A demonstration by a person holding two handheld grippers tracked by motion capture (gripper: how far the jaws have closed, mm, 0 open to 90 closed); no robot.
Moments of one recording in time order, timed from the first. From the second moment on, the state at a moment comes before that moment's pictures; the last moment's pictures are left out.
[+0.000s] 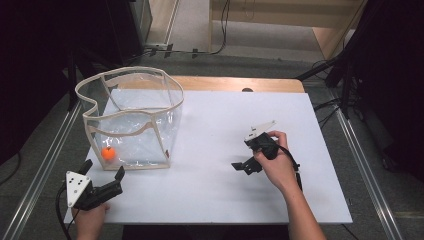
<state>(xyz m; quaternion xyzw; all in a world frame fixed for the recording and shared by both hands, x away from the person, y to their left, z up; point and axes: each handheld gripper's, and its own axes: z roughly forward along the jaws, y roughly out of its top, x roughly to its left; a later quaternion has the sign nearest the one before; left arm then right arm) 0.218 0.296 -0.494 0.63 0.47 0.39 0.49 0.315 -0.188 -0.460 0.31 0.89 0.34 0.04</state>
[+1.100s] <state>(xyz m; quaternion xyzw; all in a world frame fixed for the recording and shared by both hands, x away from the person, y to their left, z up) 0.217 0.295 -0.494 0.63 0.47 0.39 0.48 0.276 -0.245 -0.482 0.35 0.85 0.38 0.08</state>
